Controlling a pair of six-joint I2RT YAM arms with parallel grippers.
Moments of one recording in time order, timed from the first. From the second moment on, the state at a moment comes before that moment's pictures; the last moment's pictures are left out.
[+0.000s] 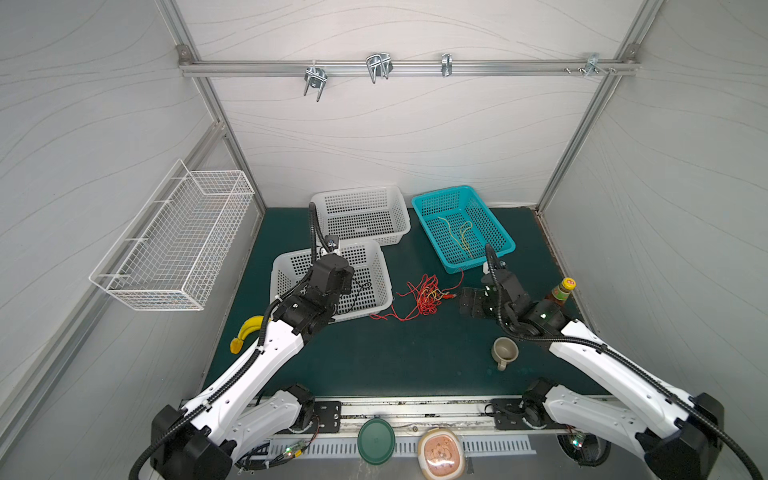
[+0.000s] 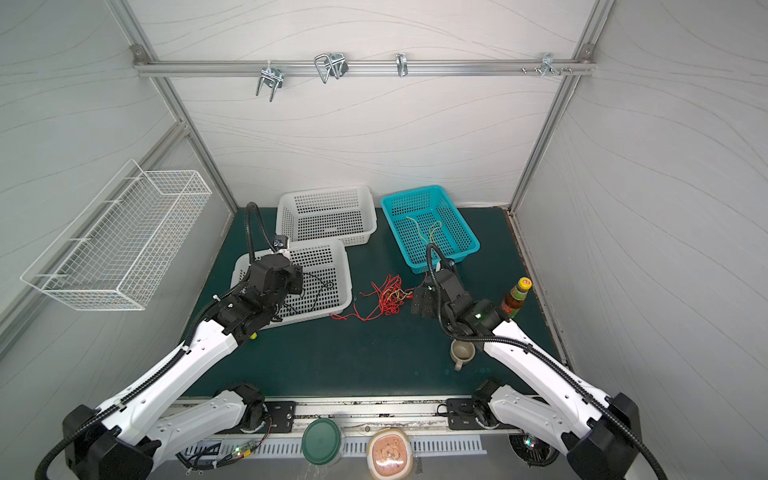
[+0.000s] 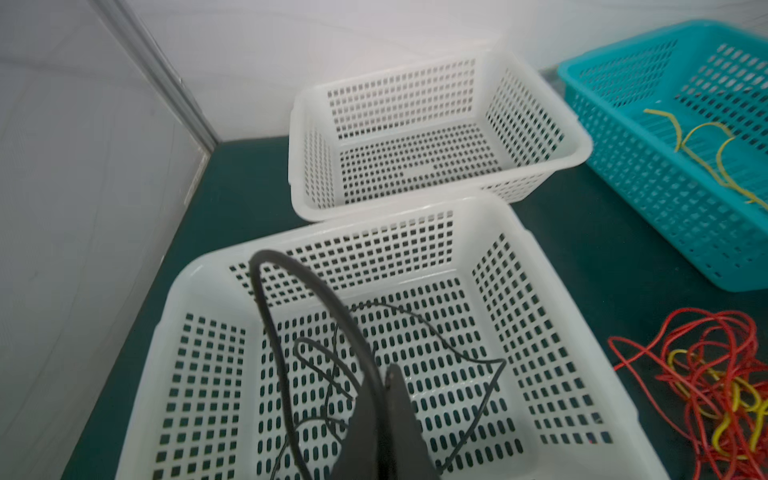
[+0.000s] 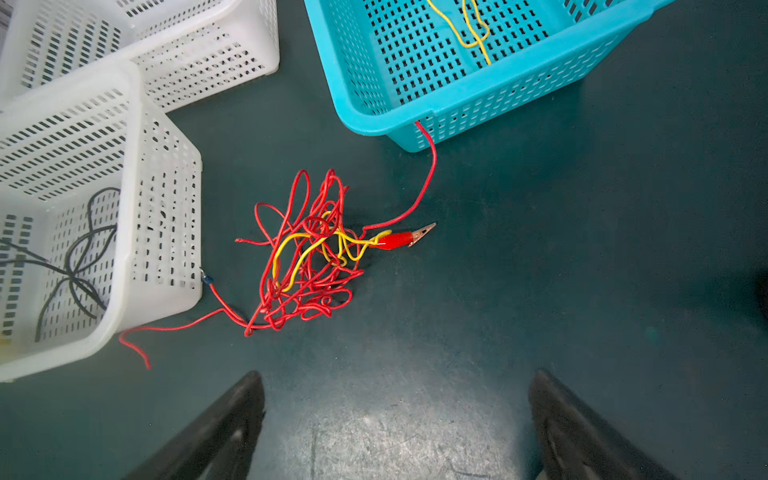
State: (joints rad) left arm -0.49 1.01 0.83 -0.45 -0.50 -0.23; right arm 0.72 0.95 0.81 -0.68 0.24 0.64
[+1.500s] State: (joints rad) left arm -0.43 1.12 0.80 -0.48 -0.26 -0.40; right arm 0.74 1.13 0.85 -0.65 0.17 0.66
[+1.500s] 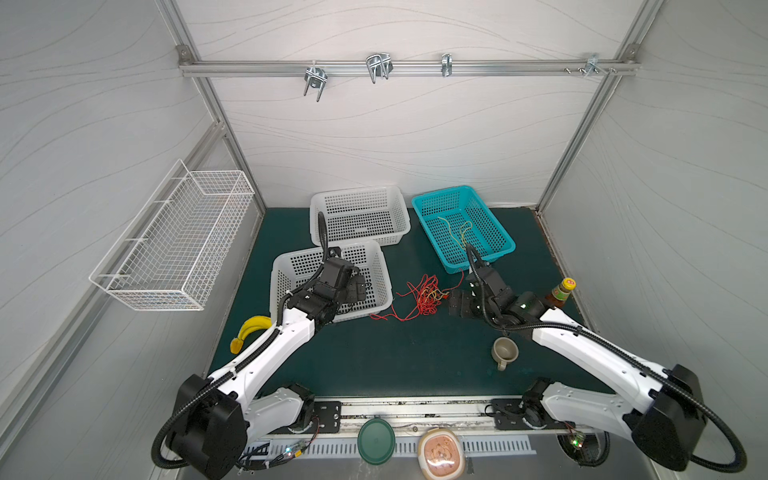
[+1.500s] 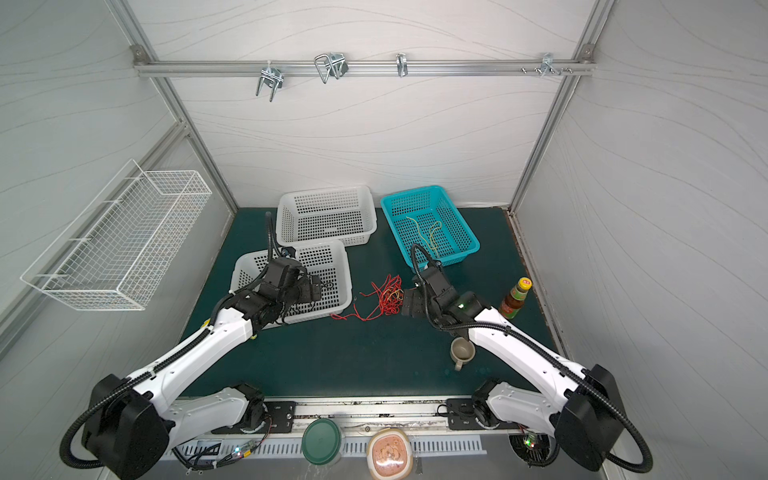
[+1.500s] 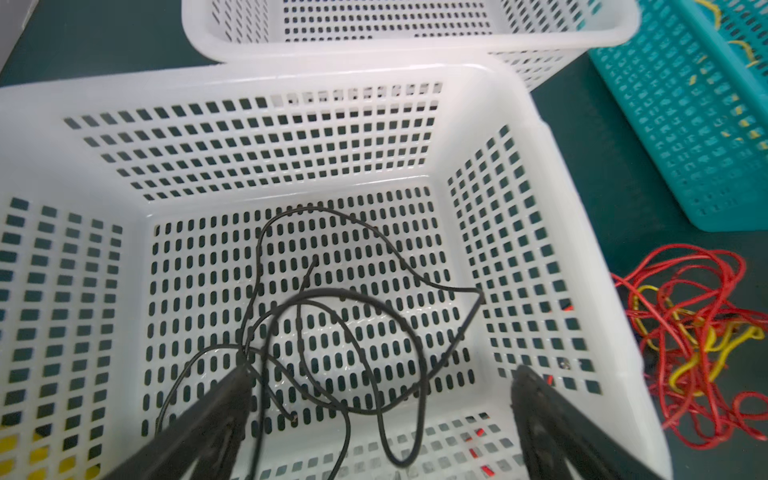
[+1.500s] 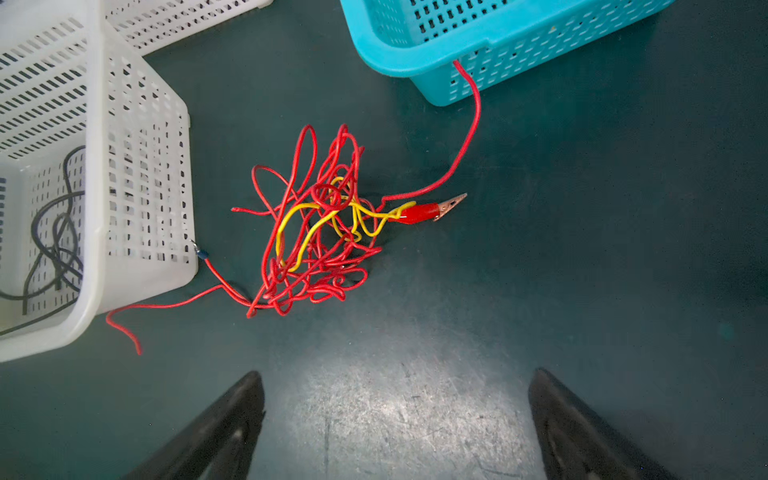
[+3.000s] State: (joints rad) left arm -0.71 1.11 0.86 -0.34 -0.03 -0.31; right arm 0.75 1.45 0.96 -0.48 0.03 0.52
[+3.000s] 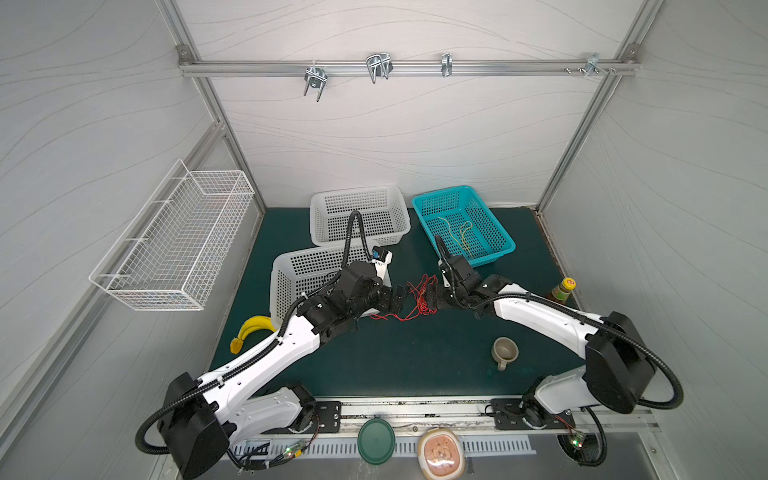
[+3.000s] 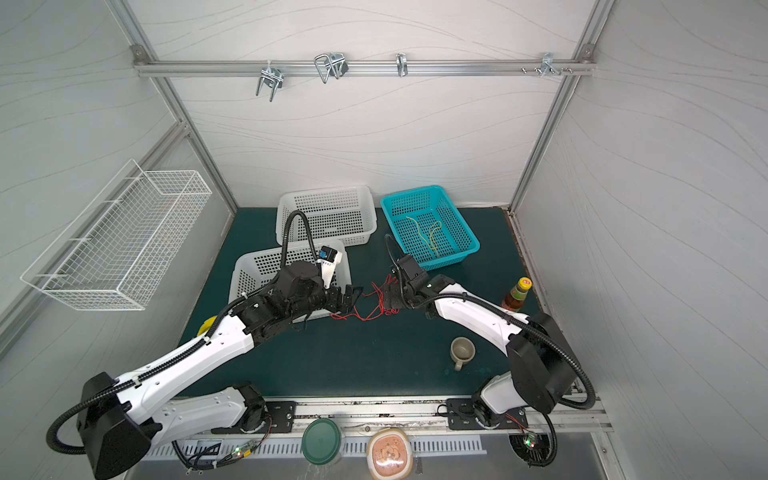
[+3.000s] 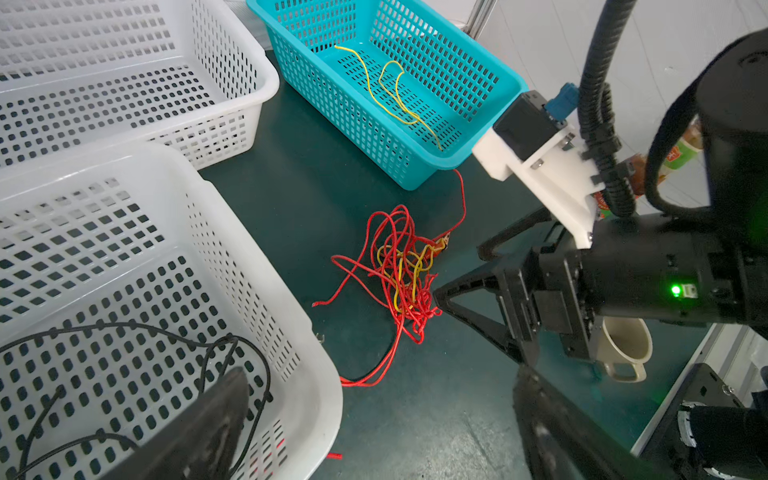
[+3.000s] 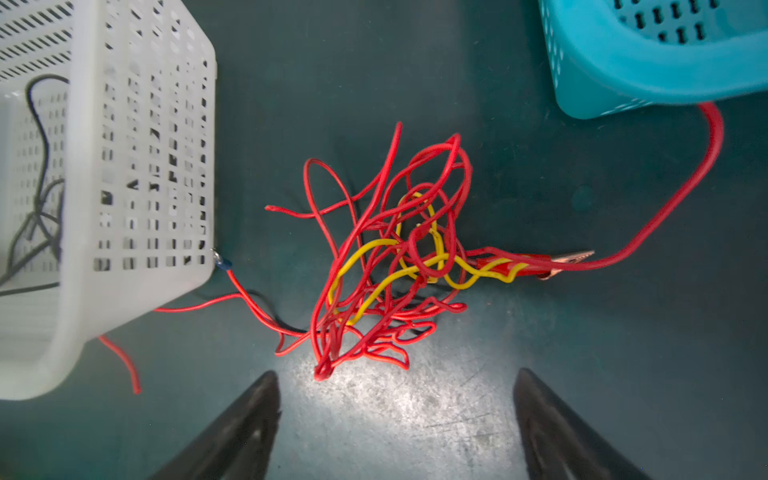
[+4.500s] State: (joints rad) left arm -0.81 1.37 0.94 -0.24 -0.05 -0.28; right arm 0.81 1.06 0.98 -0.60 0.11 0.52
